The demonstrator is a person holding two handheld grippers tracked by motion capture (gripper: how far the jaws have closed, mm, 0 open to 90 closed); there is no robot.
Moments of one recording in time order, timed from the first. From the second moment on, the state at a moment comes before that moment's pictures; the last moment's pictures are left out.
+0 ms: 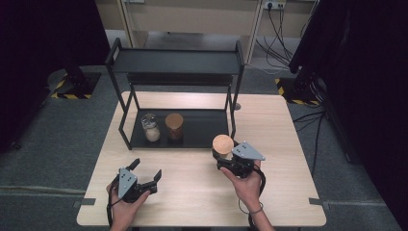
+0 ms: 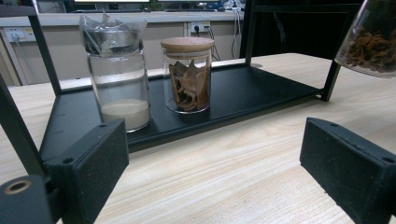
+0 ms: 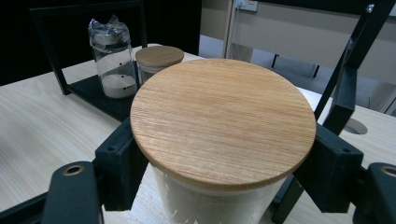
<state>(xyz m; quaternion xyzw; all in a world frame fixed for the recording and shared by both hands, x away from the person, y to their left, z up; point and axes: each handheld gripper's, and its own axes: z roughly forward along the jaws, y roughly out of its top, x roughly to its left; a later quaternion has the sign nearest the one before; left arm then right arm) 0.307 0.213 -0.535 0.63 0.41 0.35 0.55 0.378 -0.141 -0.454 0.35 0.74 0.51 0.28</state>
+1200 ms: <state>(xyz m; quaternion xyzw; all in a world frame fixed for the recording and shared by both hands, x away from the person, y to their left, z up) 0.307 0.213 -0.535 0.63 0.41 0.35 0.55 0.409 -0.114 -0.450 0.36 0.73 0.50 0.29</state>
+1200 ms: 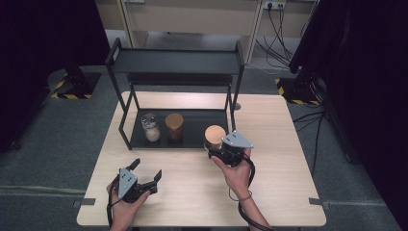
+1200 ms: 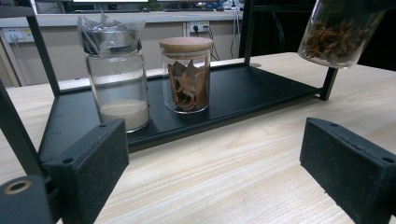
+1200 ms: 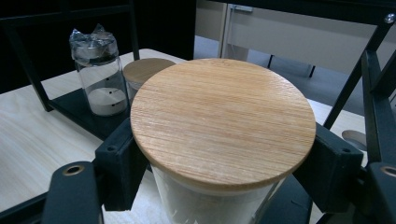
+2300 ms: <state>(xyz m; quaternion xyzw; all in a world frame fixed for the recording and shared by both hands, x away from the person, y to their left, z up) 0.307 0.213 -0.535 0.64 0.41 0.35 0.55 0.437 -0.099 -0.450 0.38 0.73 0.49 0.28</state>
